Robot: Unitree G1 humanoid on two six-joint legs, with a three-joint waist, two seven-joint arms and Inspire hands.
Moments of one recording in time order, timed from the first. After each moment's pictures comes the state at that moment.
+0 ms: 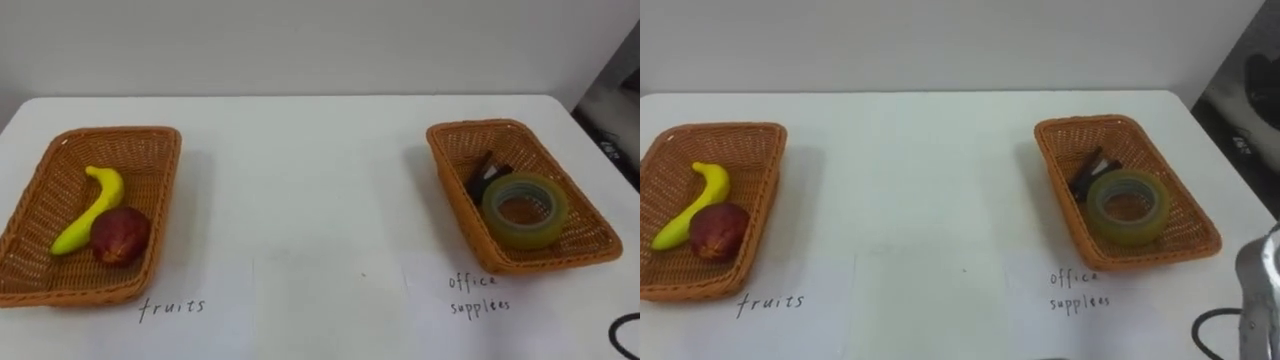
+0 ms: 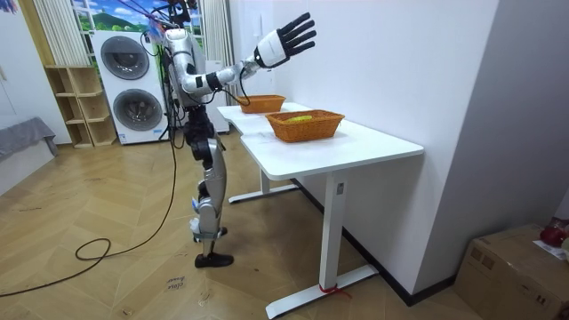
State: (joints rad) left arm 0.31 0.20 0.11 1.00 0.50 0.03 0.28; right arm -0.01 -0.45 -0.35 -0.04 0.32 -0.11 -0.58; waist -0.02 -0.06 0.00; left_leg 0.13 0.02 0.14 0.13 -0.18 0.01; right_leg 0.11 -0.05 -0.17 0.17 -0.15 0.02
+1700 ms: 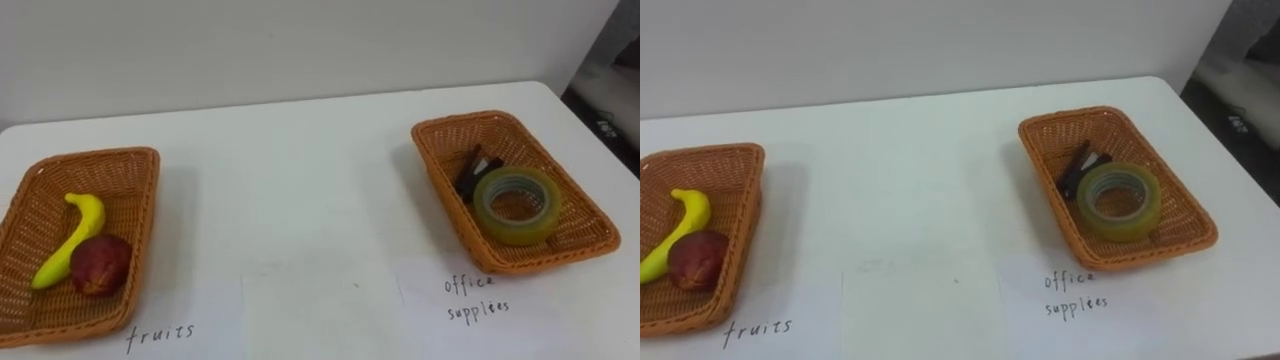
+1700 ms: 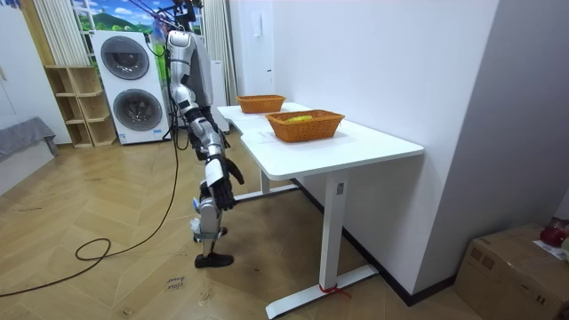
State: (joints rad) left arm 0.30 0.16 0.15 1.03 0.46 0.04 0.30; right arm 0.20 -0.21 -0.13 0.96 0.41 -0.11 -0.55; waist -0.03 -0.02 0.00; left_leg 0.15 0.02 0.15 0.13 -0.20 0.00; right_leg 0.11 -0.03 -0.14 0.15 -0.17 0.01
